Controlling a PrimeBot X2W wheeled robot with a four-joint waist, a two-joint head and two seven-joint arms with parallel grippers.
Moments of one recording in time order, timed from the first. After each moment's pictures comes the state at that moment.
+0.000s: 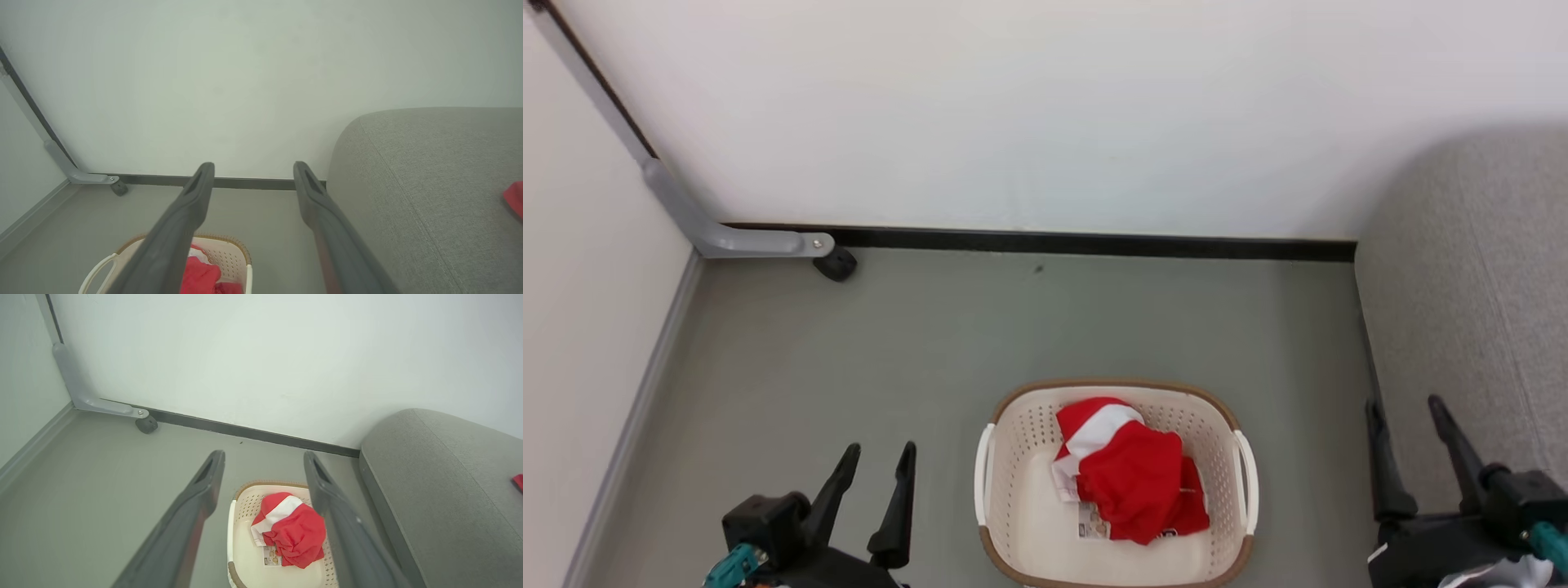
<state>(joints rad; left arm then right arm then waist) -0.08 0.24 -0.40 0.22 -0.67 0.03 -0.13 -0.06 -0.08 -0.02 0.28 0.12 0.08 -0.26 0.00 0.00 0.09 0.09</state>
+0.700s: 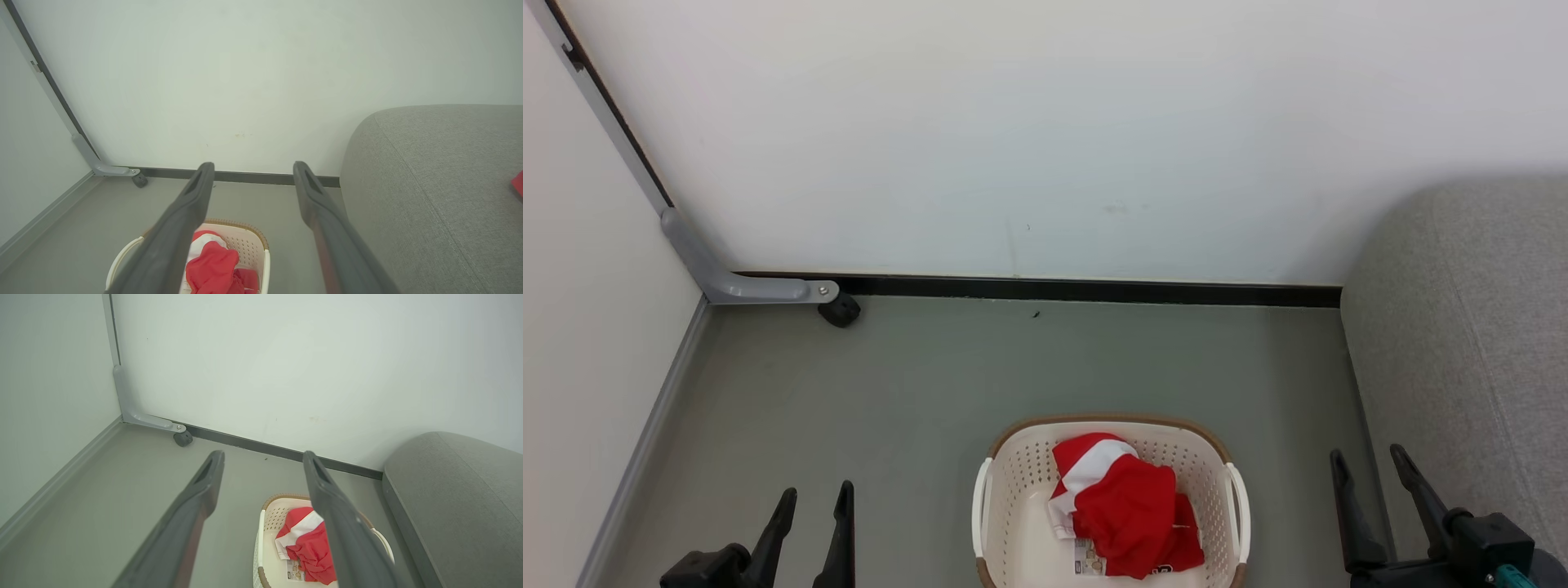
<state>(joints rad) 0.02 0.28 -0.32 0.24 -0.68 0.03 -0.21 0.03 -0.05 0.05 0.28 0.12 0.08 -0.26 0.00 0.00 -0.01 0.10</state>
